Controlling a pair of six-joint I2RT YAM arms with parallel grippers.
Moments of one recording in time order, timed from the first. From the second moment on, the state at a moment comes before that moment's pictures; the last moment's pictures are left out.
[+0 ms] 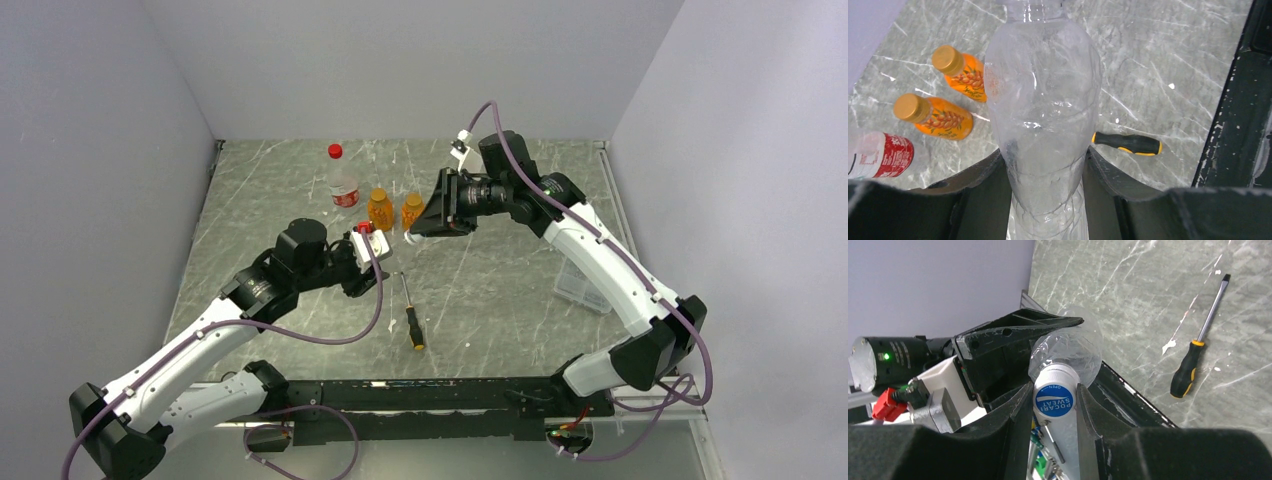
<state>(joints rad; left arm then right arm) -0.70 0.91 0.86 -0.36 0.32 0.35 0.61 1.44 1.53 -0.75 -0.59 0.79</state>
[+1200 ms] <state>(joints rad) -0.71 0.89 0.81 -0.16 0.76 0.16 0.65 1.14 1.66 -0.87 -0.58 0.12</state>
